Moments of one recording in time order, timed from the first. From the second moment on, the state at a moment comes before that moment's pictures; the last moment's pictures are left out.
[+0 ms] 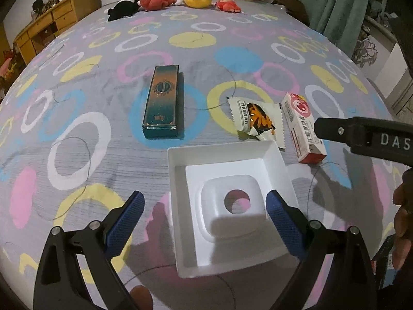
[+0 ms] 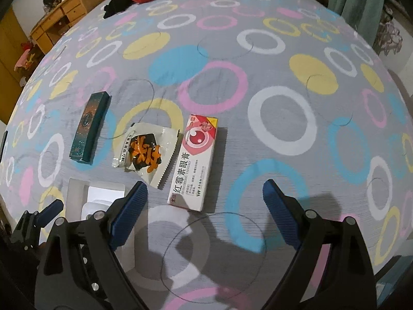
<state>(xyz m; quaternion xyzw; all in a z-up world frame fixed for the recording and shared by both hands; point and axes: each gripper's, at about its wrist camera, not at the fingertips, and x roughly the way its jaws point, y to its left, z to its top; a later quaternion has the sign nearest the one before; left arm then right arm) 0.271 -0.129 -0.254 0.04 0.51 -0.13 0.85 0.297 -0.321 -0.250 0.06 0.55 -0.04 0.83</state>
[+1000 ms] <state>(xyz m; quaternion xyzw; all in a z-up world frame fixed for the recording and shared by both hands) 0.286 -0.129 -0.268 -0.01 0.53 -0.14 0.84 0.330 -0.319 -0.291 0.04 0.60 -0.06 0.80</state>
